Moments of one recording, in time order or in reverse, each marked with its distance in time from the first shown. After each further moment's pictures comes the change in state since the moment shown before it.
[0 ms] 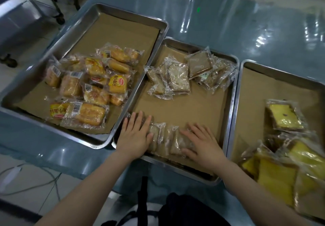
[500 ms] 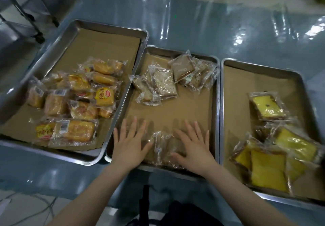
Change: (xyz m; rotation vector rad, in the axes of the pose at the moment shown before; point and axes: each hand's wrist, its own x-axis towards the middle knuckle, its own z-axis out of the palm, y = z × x) left_hand 0.001 0.005 -0.010 -0.073 -0.008 0.014; right_hand -0.009 -0.030 -0.001 0.141 0.112 0.189
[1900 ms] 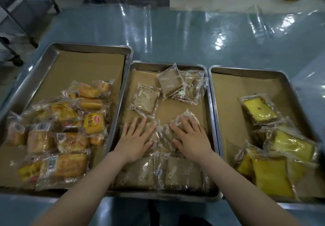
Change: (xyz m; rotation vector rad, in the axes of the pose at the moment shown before) left_hand 0.094 -0.005 -0.023 0.161 -0.195 0.397; right_hand 0.067 0.019 -0.017 -0.253 0.099 0.072
